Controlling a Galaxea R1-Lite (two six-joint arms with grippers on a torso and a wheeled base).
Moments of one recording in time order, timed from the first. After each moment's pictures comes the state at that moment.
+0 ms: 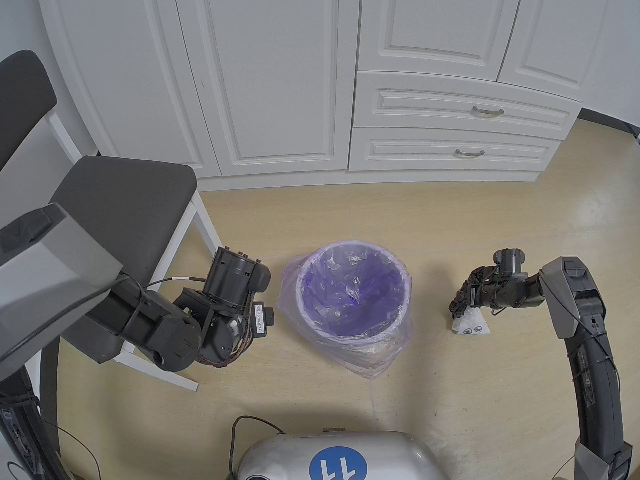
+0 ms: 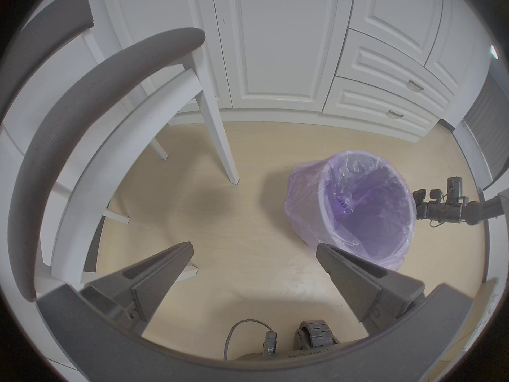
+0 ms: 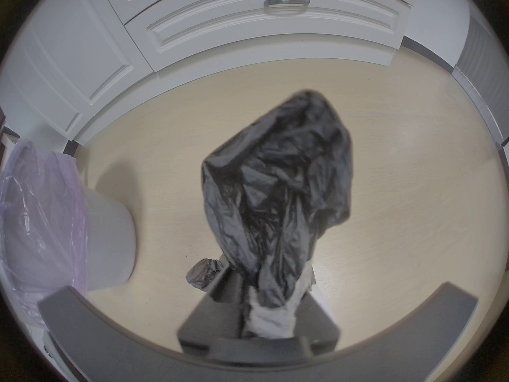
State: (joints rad) left arm -0.57 2.06 -0.94 -0.36 0.50 -0.46; right arm -0.09 2.90 -2.00 -0.20 0.17 0.00
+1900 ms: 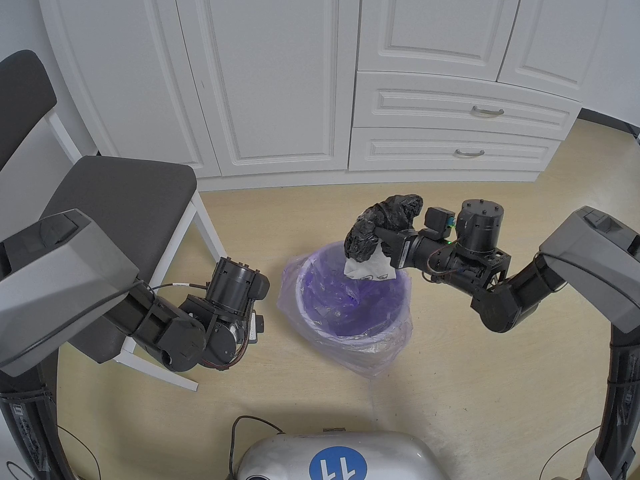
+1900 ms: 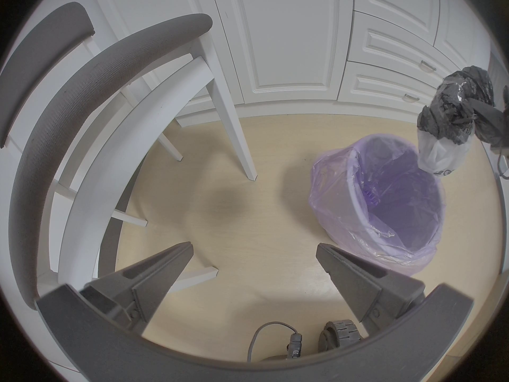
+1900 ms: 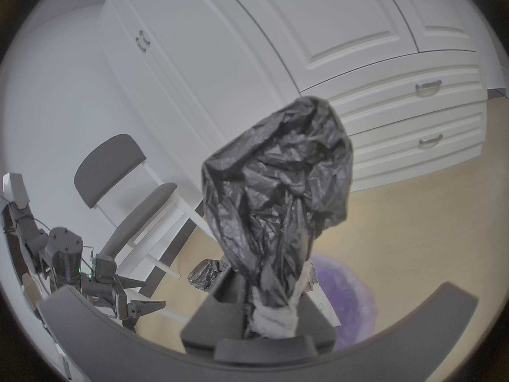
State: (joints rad) left arm -0.54 2.12 -0.94 -0.35 0.57 -0.41; right arm 0.40 2.24 -1.12 -1.07 0.25 0.26
